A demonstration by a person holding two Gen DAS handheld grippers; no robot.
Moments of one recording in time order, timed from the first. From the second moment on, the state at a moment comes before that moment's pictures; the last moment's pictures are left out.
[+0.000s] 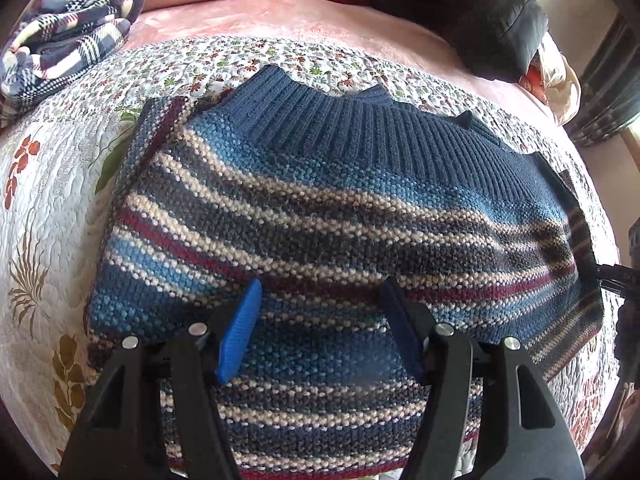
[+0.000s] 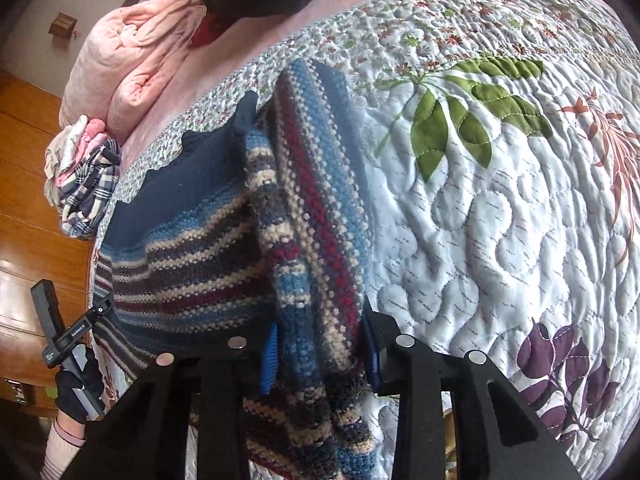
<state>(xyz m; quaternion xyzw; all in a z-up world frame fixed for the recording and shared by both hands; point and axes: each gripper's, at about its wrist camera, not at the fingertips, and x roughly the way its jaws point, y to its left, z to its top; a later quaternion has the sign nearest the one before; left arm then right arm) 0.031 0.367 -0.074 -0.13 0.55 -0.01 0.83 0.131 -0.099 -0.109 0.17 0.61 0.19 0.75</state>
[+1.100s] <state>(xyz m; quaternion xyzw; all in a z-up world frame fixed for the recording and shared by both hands) 0.006 0.388 -0.032 -0.16 0.52 -0.06 0.84 0.098 0.136 0.000 -0.02 0.57 0.31 0.76</state>
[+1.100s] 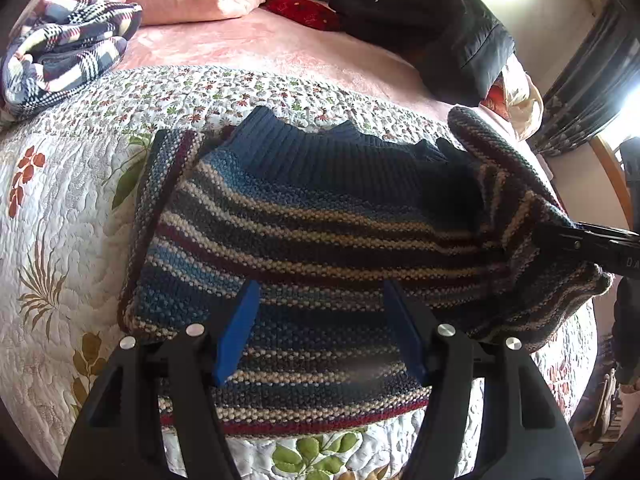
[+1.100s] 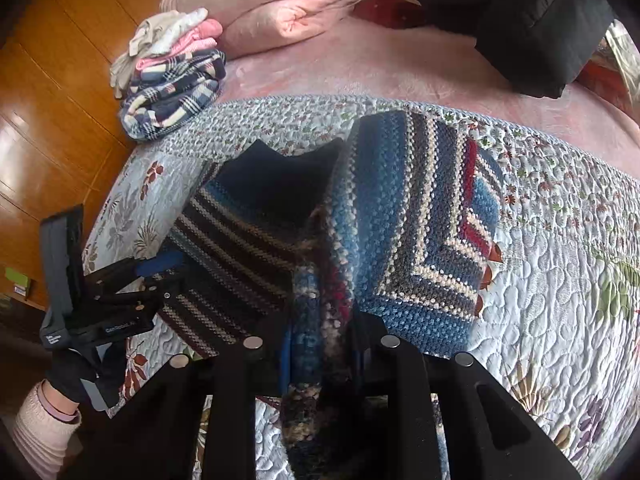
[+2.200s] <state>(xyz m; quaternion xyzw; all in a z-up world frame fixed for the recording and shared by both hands) 0.061 0.323 -0.054 -0.34 0.54 -0.17 0.75 0.095 0.019 -0.029 0.07 0.59 0.27 0.76</state>
